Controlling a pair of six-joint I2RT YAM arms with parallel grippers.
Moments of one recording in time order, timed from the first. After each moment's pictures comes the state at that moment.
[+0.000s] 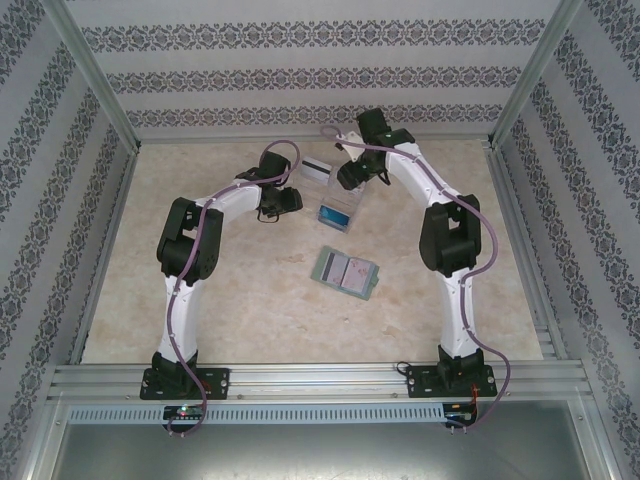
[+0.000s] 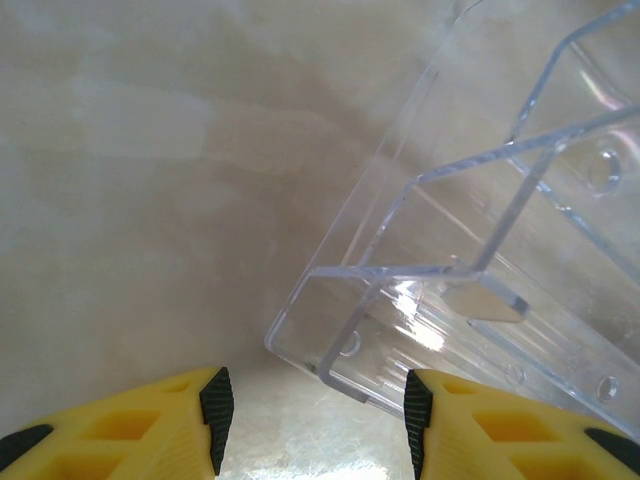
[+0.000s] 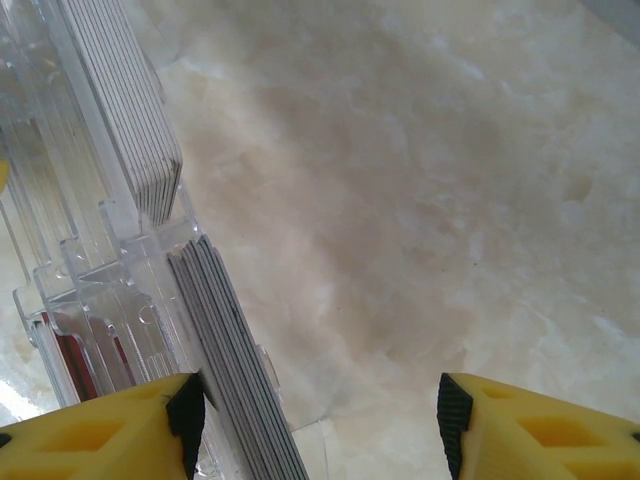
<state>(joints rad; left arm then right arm) -0.33 2.22 1.64 -0.49 0.13 -0.57 0.30 2.24 2.08 -0.89 -0.15 -0.32</state>
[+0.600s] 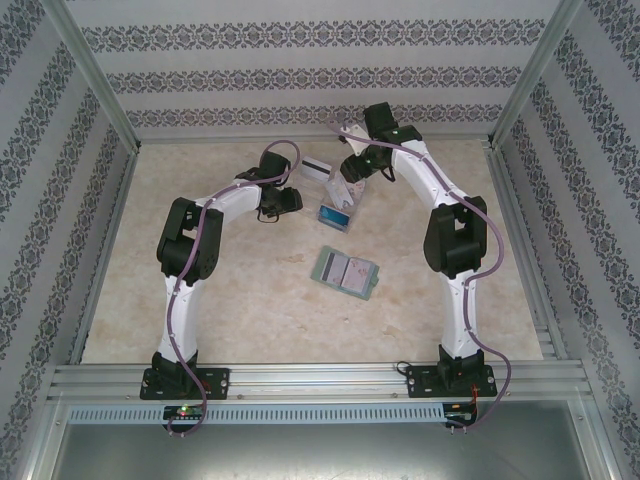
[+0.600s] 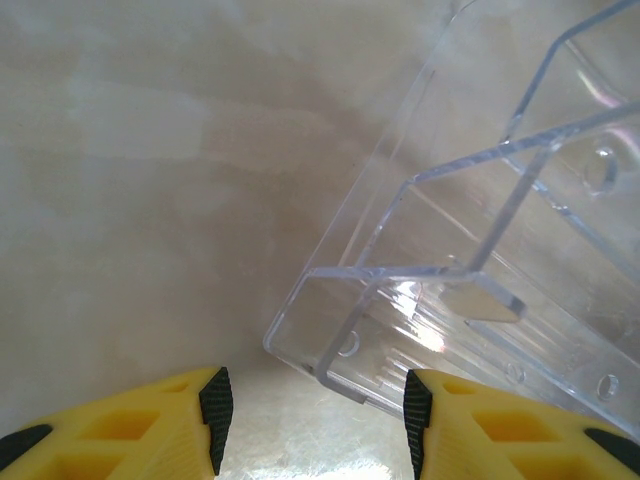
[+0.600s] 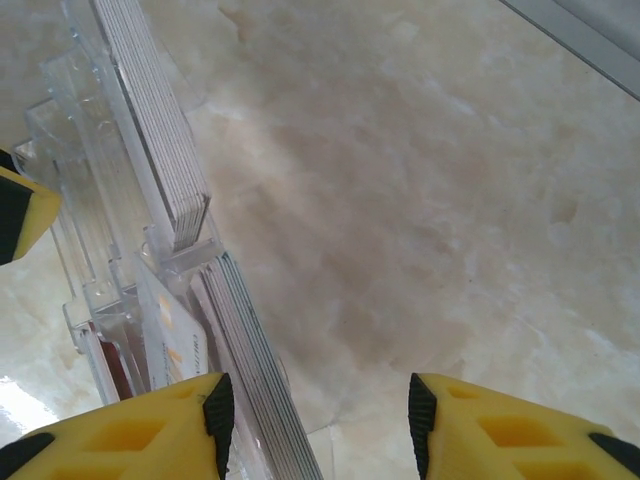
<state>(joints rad) -0.33 2.22 1.64 -0.49 0.13 -0.56 0.29 2.22 2.08 -0.87 -0.22 -0.31</state>
